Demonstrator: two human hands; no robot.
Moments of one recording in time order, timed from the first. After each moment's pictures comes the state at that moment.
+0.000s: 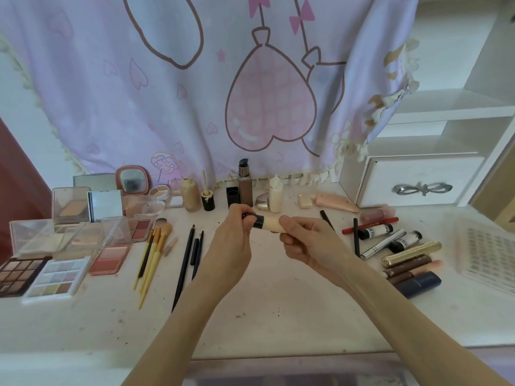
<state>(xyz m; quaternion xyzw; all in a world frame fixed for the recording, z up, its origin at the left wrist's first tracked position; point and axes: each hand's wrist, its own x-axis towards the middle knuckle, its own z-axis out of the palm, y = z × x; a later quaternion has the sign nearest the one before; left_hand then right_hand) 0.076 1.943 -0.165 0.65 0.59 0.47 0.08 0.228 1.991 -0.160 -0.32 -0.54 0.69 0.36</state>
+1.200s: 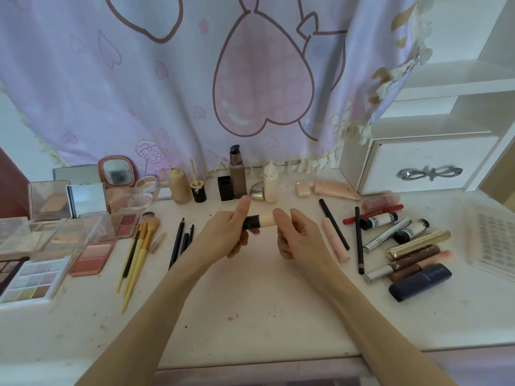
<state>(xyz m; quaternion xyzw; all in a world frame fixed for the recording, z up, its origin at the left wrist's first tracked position) 0.062 1.979 -0.168 0.56 0.65 0.35 0.37 0.209 1.995 -0.194 -0.38 -0.56 0.57 0.46</state>
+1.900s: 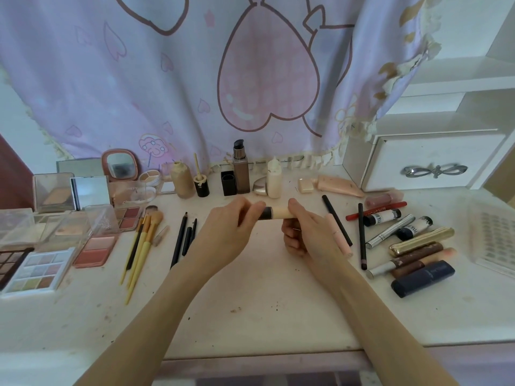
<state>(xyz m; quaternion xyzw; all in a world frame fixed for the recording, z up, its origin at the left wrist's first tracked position) 0.065 1.964 -0.169 0.68 0.62 0.37 0.13 0.214 2.000 -0.193 -0.40 -0.47 0.65 0.43</state>
